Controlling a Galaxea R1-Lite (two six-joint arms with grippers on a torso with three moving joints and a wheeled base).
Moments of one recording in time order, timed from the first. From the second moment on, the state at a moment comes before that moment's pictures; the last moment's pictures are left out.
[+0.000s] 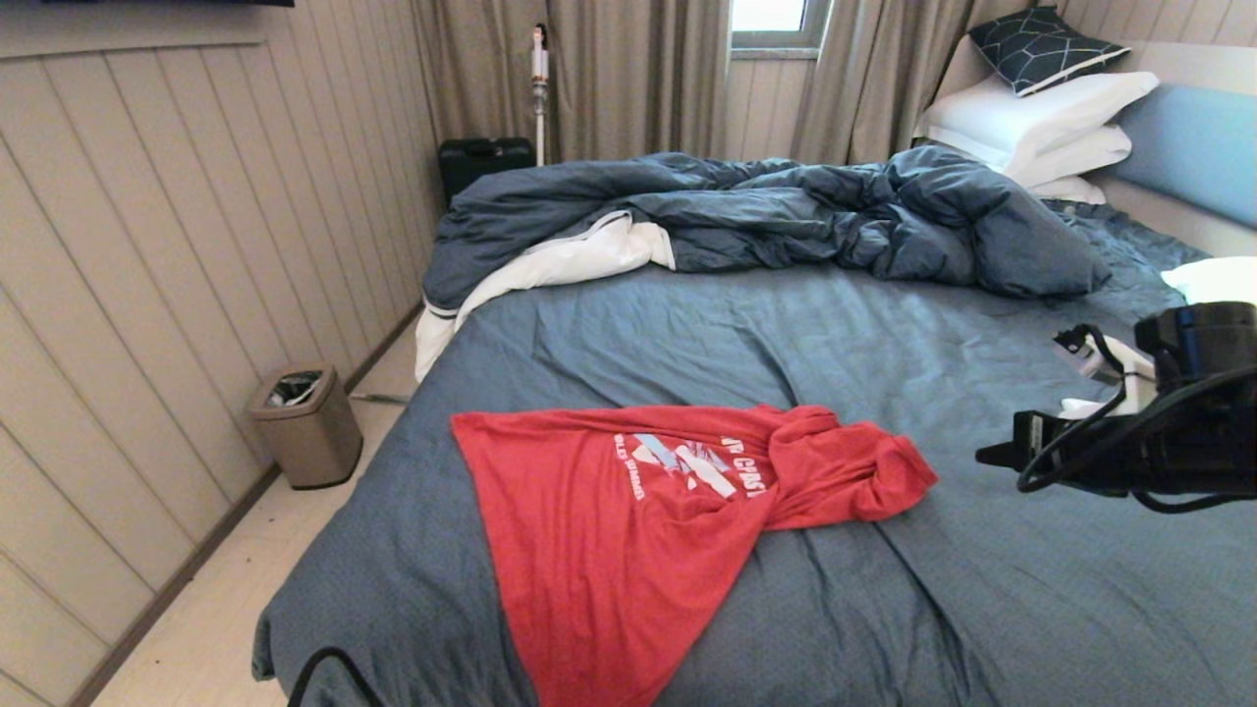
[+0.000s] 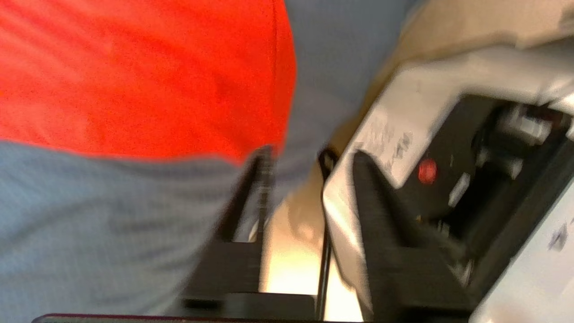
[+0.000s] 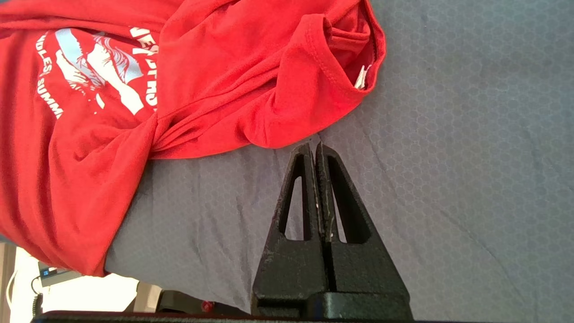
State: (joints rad) left arm -1.24 1.85 -0.29 -0.79 0.37 0.09; right arm -0.21 1.69 -0.95 -0.04 0.34 0.10
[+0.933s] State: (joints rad) left arm -0.33 1.28 -0.46 -0.38 0.21 -0.08; right arm -0.01 1.72 -1.14 0.17 0.29 0.16
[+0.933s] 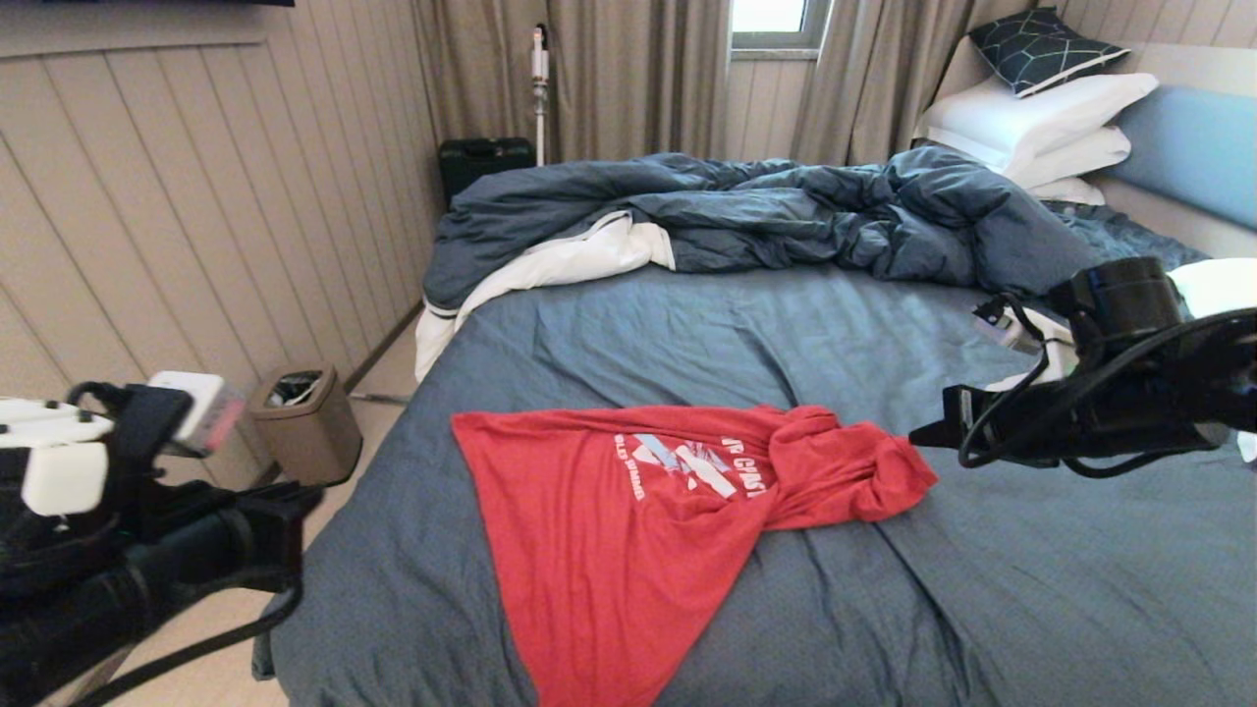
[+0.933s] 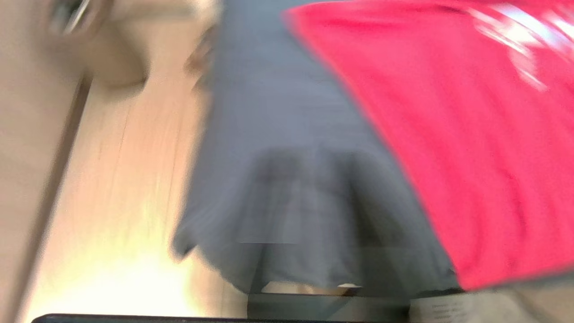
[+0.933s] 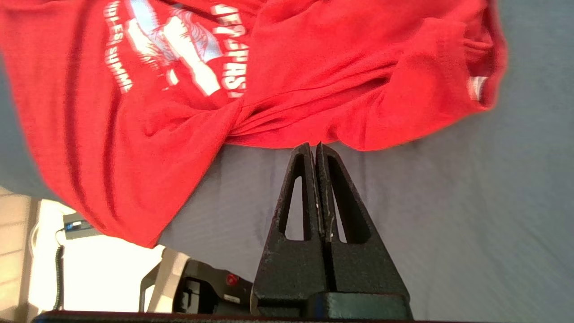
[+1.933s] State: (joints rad) left arm 0.06 1.36 -0.70 -0.08 -0.51 -0.31; right arm 0.05 2.08 -1.69 0.51 -0.05 0.14
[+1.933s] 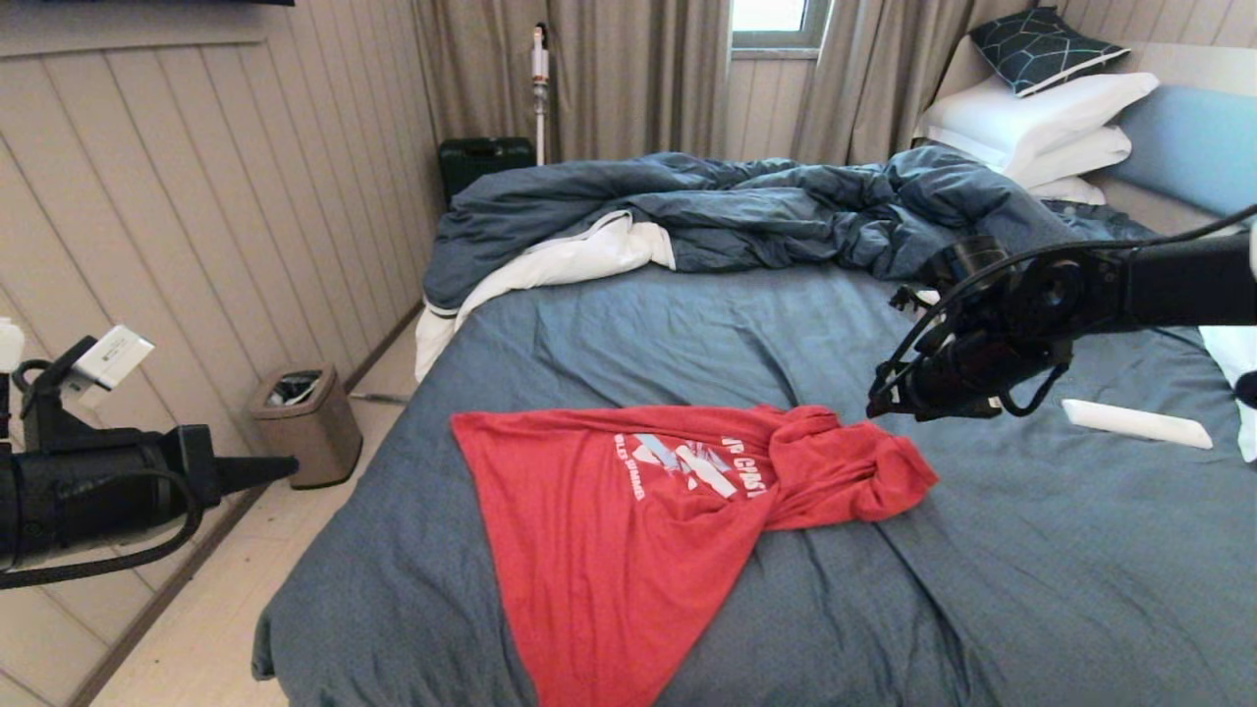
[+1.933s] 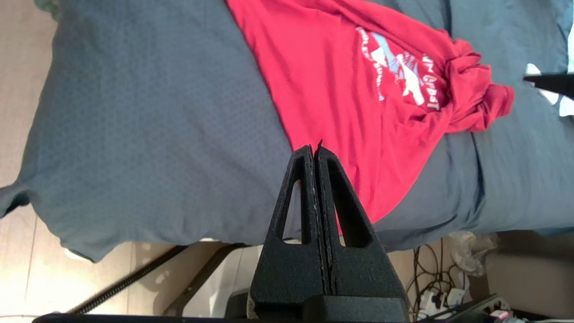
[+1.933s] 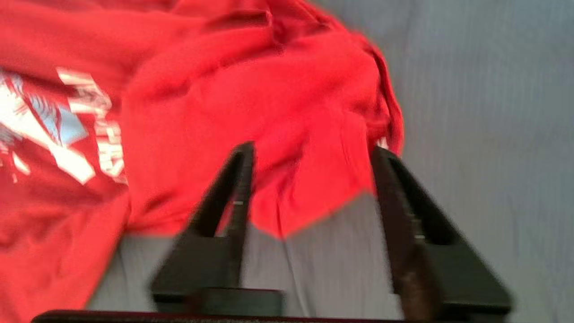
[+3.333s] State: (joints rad) left arm 0.06 1.41 -0.68 -0.09 -0.51 -0.31; right arm 0.08 2.19 -1.66 0.56 -0.10 0.14
